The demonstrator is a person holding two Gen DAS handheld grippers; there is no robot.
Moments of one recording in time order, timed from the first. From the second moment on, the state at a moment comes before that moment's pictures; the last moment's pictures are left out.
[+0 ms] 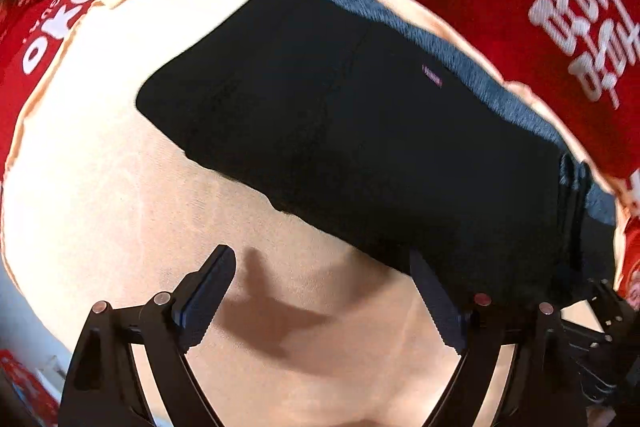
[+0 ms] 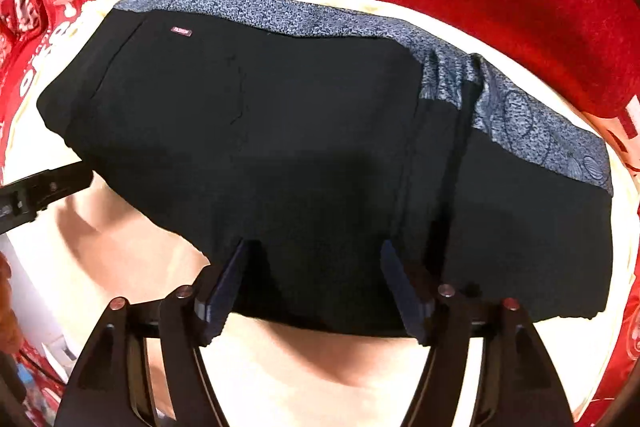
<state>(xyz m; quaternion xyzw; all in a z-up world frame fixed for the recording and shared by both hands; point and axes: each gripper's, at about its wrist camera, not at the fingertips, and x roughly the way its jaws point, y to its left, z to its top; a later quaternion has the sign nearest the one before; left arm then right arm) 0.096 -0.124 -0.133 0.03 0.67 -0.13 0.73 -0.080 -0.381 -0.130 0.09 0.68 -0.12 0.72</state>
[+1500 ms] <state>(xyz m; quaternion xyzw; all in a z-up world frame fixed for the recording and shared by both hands) 0.154 -0.120 -0.137 -0.12 0.63 -0.09 0.77 -0.073 -0.373 -0.120 0.10 0.67 -0.09 0.73</state>
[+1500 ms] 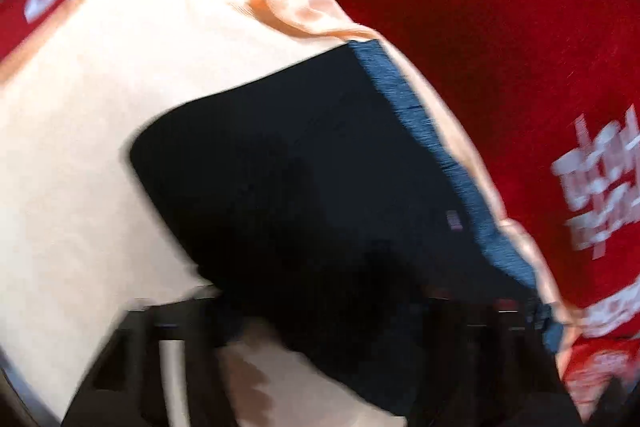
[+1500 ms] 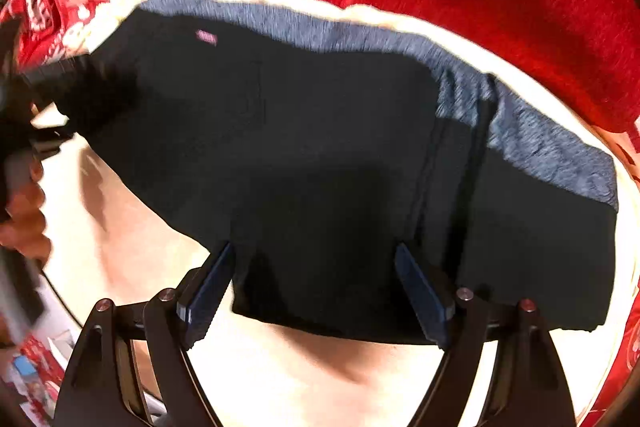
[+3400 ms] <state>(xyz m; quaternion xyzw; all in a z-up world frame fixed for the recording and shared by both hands) -0.183 -0.489 -0.009 0.37 0.32 -0.44 0.75 -0.150 -0.601 -0.005 0.39 0.57 0.02 0.72</state>
